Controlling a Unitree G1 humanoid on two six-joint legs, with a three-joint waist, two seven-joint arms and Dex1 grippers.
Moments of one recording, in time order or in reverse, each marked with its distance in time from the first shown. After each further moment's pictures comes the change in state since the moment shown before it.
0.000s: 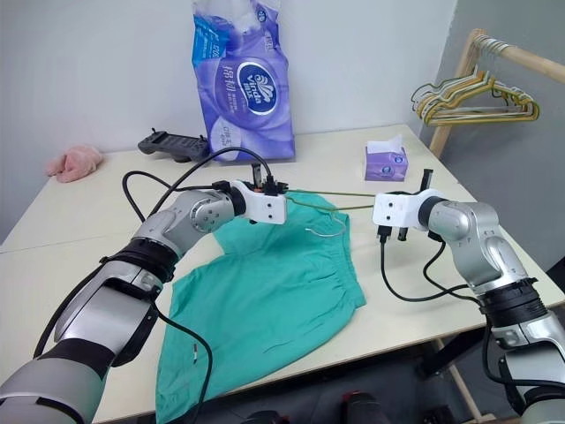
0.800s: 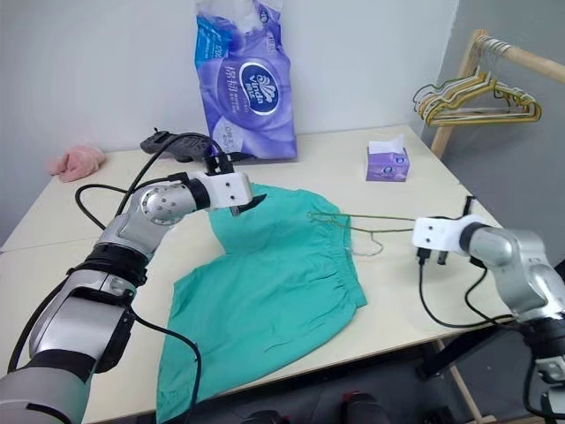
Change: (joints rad) left arm 0.109 0.078 0.214 -0.095 -0.365 0.033 -0.275; right arm 0.275 -0.189 -0.161 -0.030 0.105 -0.015 0.026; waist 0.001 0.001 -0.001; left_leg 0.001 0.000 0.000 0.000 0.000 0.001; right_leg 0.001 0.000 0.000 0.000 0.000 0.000
